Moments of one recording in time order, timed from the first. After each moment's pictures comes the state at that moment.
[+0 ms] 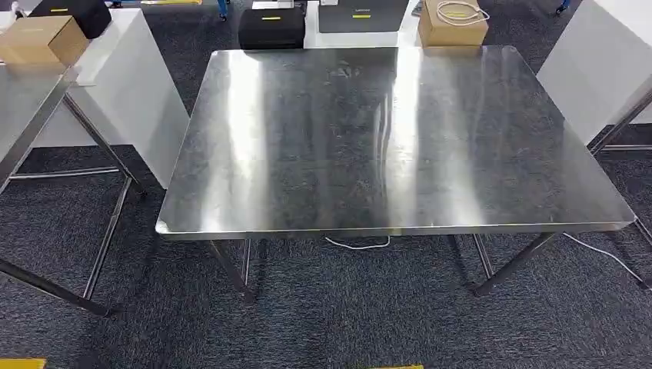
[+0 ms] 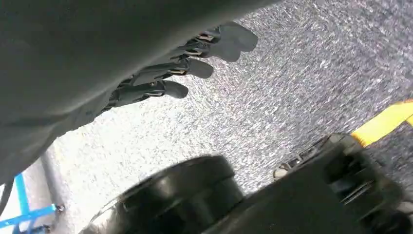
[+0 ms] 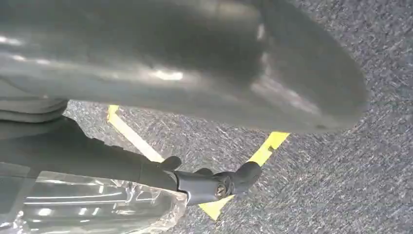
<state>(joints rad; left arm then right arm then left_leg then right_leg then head) -0.09 -0.30 0.76 -0.19 -1.34 0.12 0.04 -0.09 0.24 -1.30 -0.26 0.42 -0.50 -0.39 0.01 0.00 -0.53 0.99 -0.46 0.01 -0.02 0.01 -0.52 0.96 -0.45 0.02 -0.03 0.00</state>
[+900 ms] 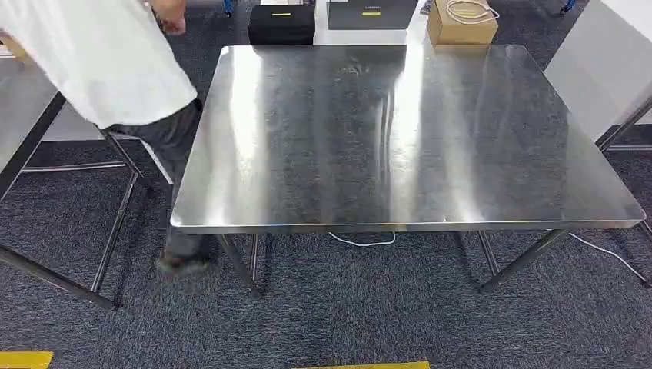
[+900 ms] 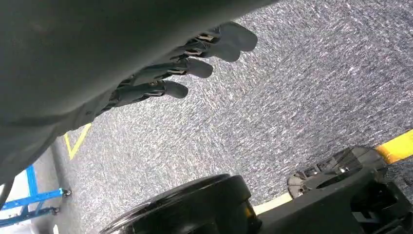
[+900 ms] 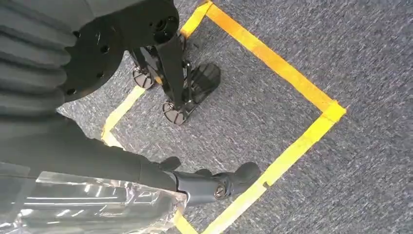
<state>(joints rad) -0.10 -0.30 0.79 -0.19 -1.33 0.13 0.07 -0.09 0.23 -1.26 -0.26 0.44 -0.36 -0.41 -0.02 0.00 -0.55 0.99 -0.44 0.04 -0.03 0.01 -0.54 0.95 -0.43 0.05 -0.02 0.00</state>
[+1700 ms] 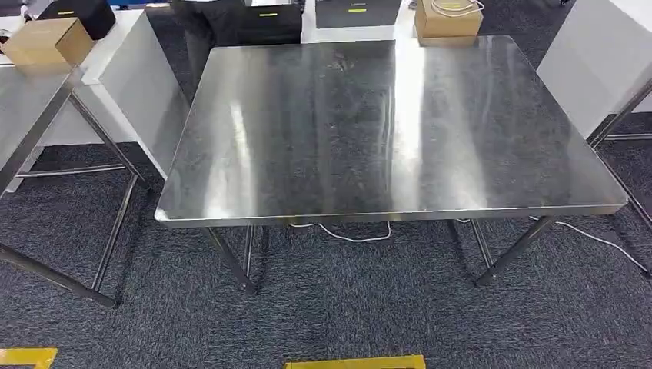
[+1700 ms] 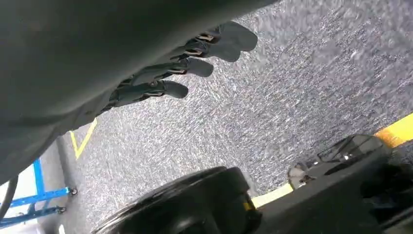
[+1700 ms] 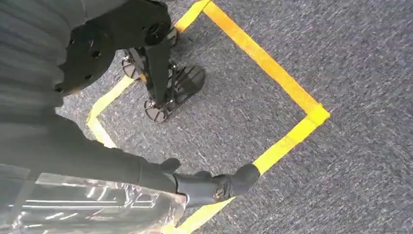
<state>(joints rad) -0.10 -0.29 0.79 -0.19 -1.34 0.10 0.08 -0.09 0.23 -1.22 -0.25 0.49 -0.35 -0.45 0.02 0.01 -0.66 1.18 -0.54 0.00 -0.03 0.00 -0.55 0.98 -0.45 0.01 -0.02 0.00</state>
